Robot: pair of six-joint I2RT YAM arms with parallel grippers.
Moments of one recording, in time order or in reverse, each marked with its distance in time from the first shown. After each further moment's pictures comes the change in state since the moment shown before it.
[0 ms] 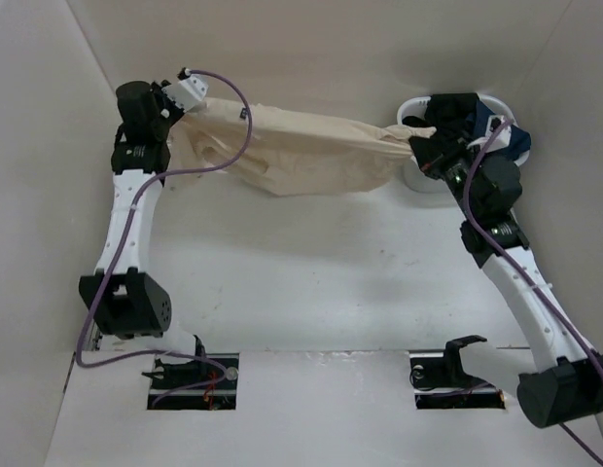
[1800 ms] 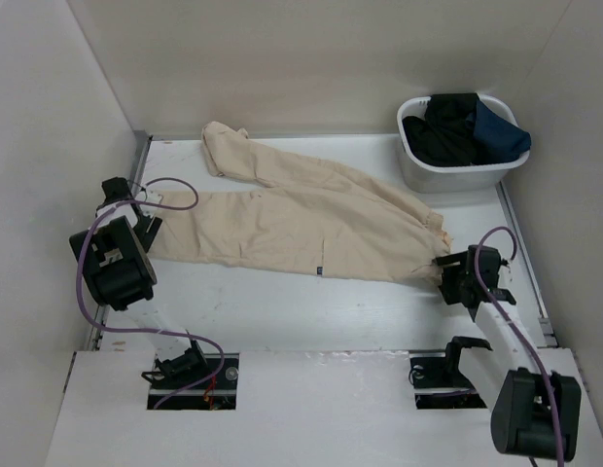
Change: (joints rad) left arm 0.400 0.216 -0.463 -0.218 -0.129 -0.085; right arm -0.341 -0.286 -0.767 -0.455 0.121 0.492
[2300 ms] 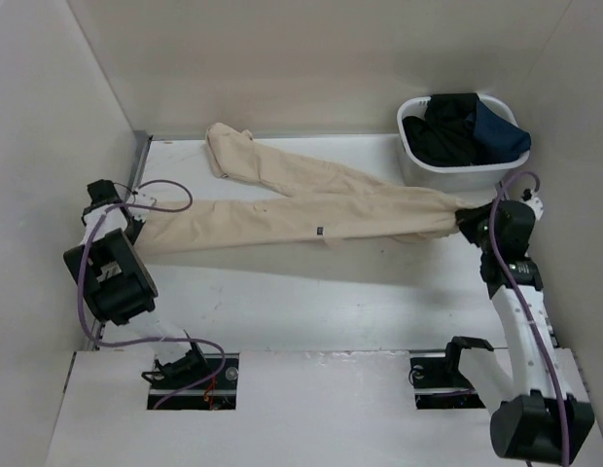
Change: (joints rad) left arm 0.037 -0.067 -0.008 -0.102 0.058 0.027; right arm 0.000 0.053 0.368 0.040 -0.005 -0.381
